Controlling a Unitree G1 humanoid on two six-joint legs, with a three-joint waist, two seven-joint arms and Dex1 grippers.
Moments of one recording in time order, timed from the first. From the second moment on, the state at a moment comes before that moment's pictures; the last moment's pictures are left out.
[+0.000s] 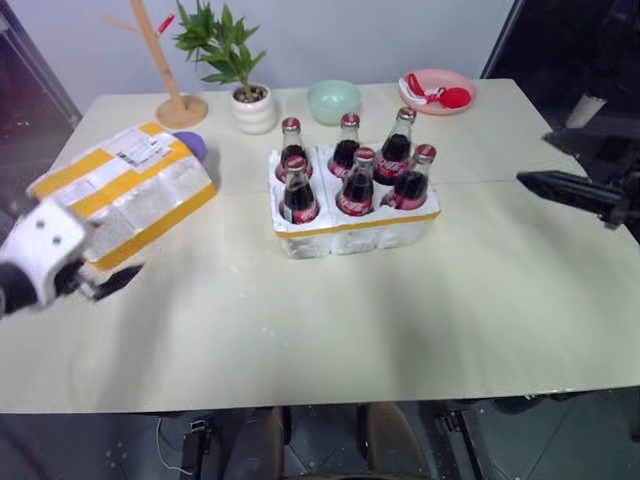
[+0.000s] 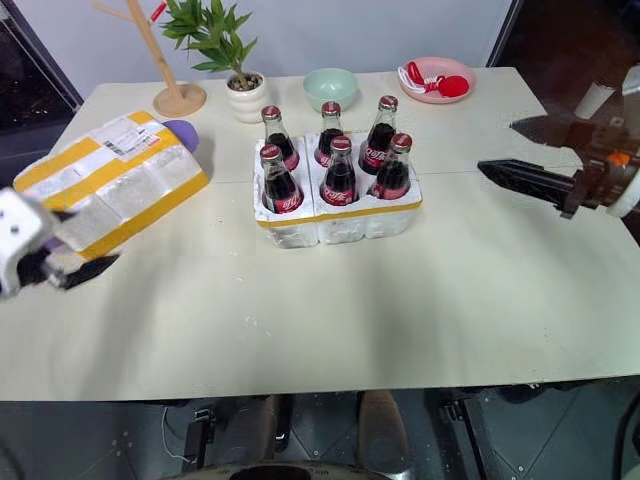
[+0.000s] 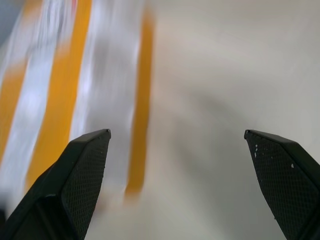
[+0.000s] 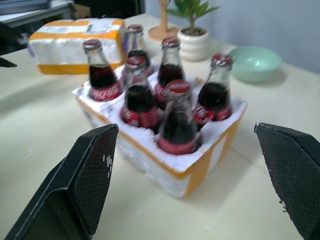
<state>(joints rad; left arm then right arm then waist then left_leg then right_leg) 0.24 1.02 0.59 -0.36 -0.07 0.51 -0.79 -0.46 -1.13 -0.52 -0.12 0.79 0.86 1.13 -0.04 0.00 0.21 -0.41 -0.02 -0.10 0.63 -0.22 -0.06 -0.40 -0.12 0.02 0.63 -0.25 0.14</state>
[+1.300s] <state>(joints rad) -0.66 0.94 -0.09 0.98 0.42 -0.15 -0.17 -0.41 -1.16 -0.65 -0.21 0.94 0.92 1.02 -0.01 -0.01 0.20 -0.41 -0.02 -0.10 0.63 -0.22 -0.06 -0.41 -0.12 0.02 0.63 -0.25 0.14</state>
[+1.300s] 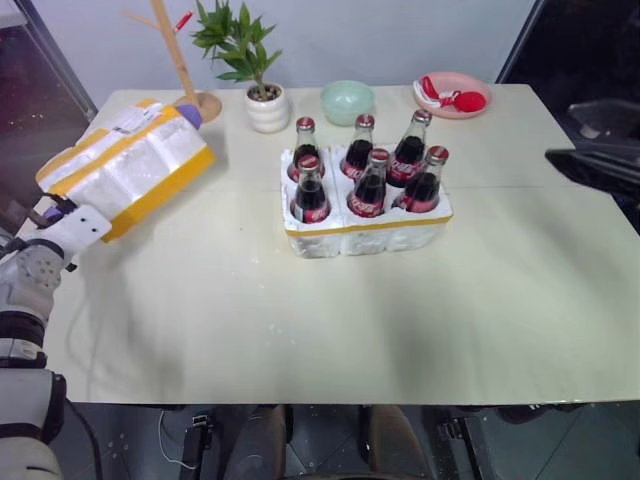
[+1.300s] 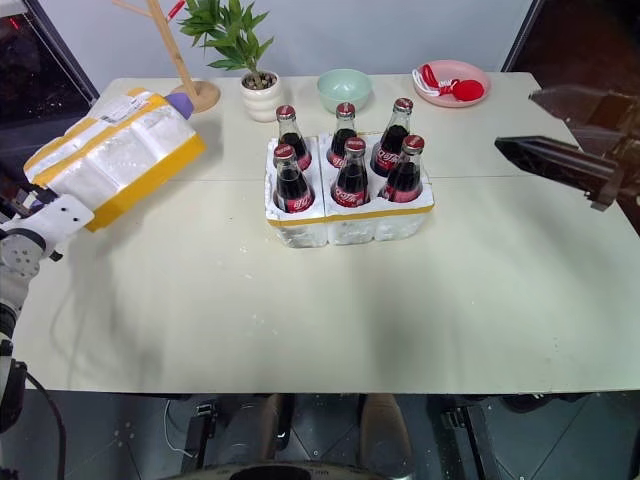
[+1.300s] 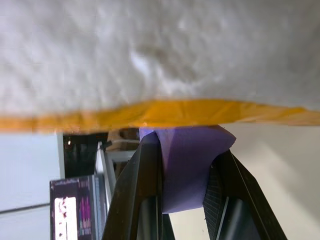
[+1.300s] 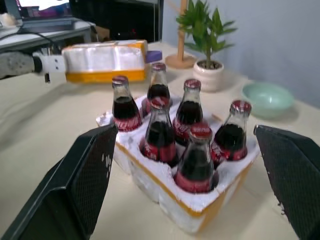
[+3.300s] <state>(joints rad) -0.86 0.88 -0.21 -0.23 0.38 0.22 -1.02 -0.37 -1.07 -0.58 -0.21 0.91 0.80 0.93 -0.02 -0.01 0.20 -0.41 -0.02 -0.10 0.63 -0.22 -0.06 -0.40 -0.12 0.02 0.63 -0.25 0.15</state>
